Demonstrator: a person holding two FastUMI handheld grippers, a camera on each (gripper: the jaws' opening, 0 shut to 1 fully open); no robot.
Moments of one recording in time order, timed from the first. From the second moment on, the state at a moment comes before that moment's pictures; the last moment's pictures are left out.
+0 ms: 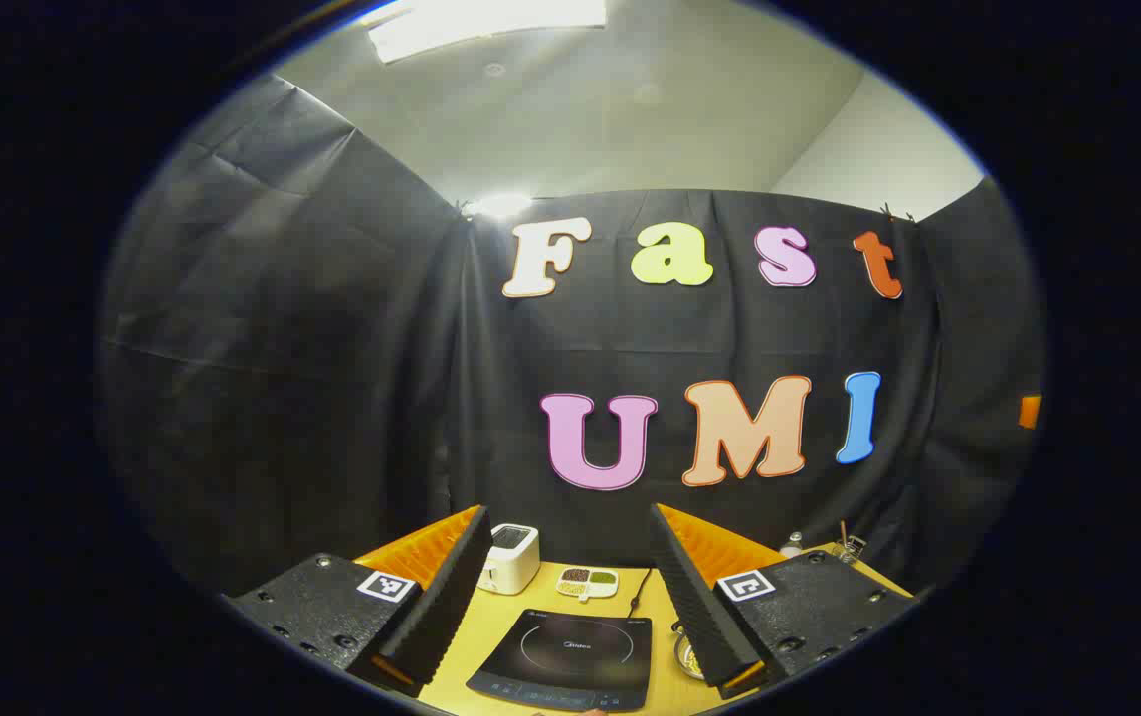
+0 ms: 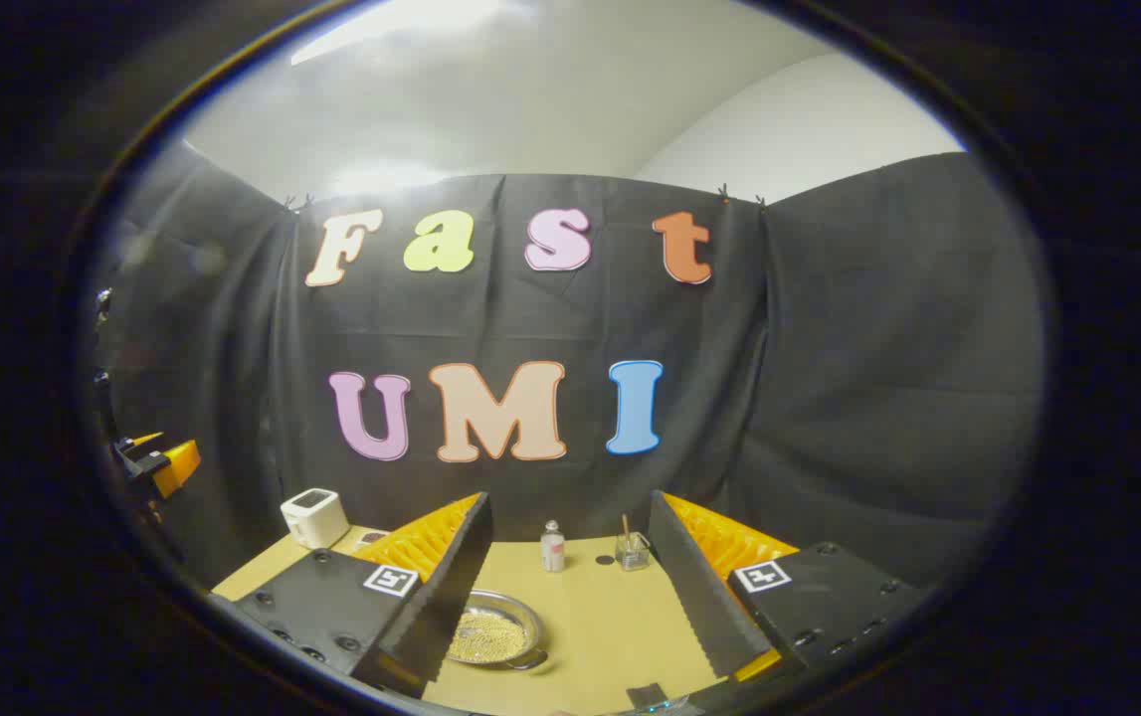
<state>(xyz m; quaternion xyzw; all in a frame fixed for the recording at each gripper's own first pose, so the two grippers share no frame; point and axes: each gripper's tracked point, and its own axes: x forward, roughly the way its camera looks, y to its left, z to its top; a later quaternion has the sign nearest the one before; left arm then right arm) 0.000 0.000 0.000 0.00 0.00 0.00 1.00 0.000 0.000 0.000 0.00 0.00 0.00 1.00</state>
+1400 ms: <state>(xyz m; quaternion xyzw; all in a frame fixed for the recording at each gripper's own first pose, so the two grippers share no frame) 0.002 0.028 -0.027 0.04 0.02 0.05 1.00 0.037 0.045 -0.059 0.04 0.05 0.04 1.00</state>
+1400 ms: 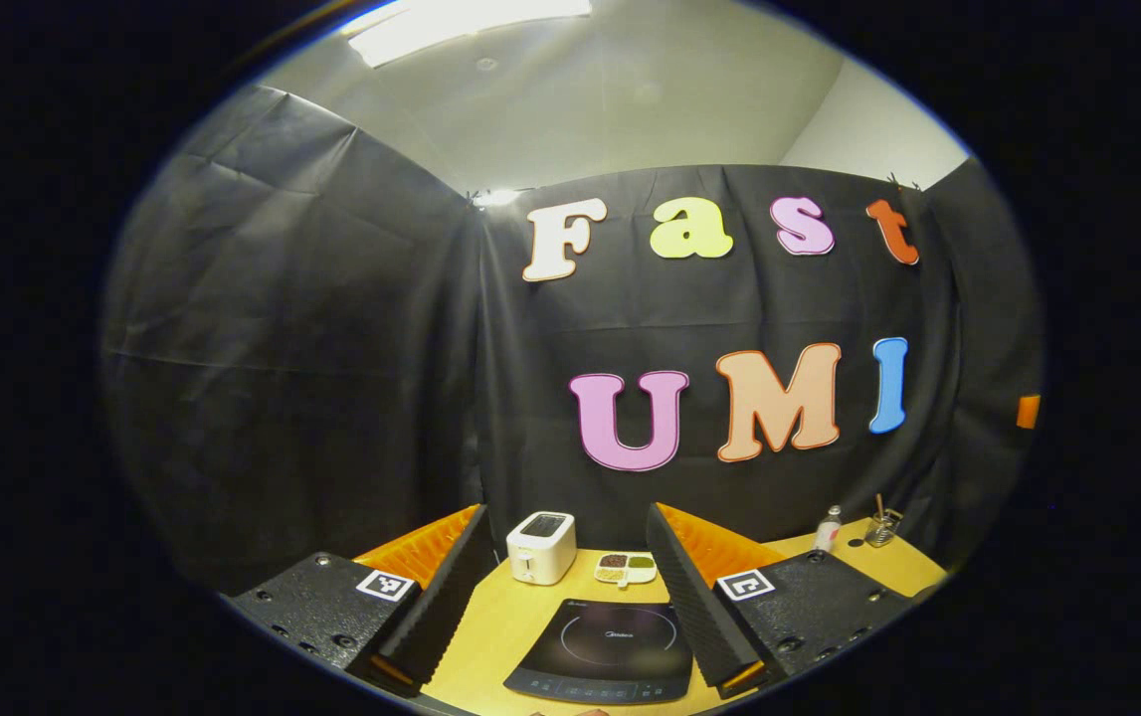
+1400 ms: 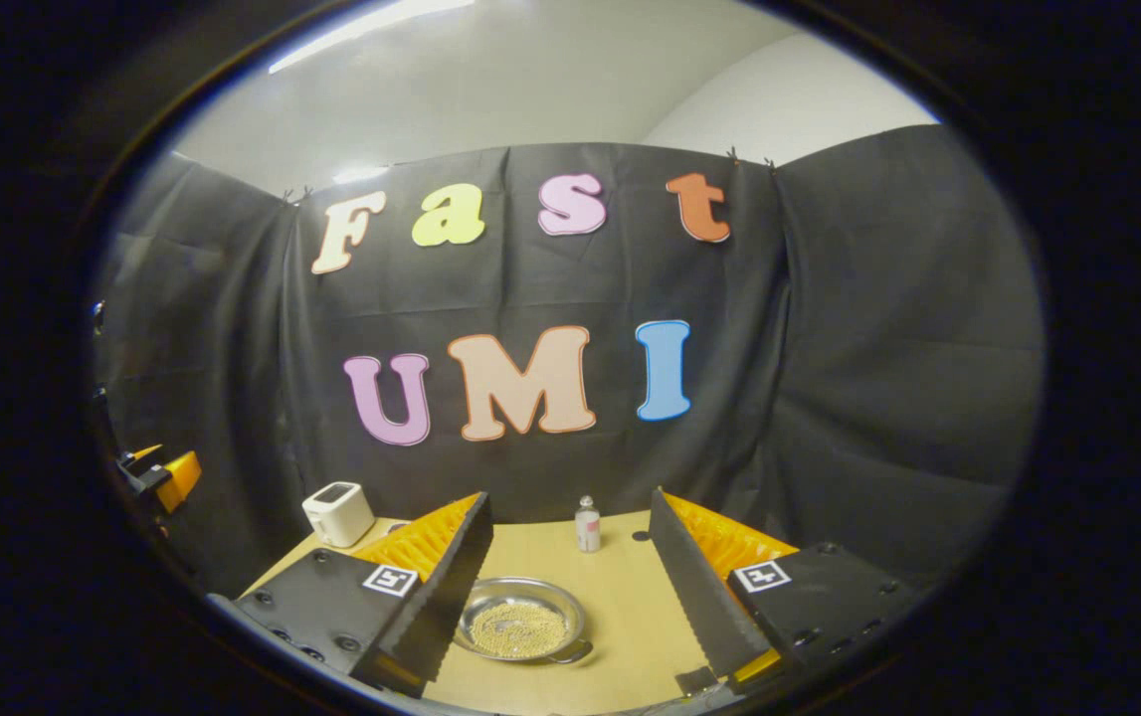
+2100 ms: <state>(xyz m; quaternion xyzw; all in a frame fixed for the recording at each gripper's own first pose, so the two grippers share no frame) 0.028 0.001 -0.035 0.04 0.03 0.09 1.00 0.126 0.041 -0.124 0.07 0.09 0.08 0.99</state>
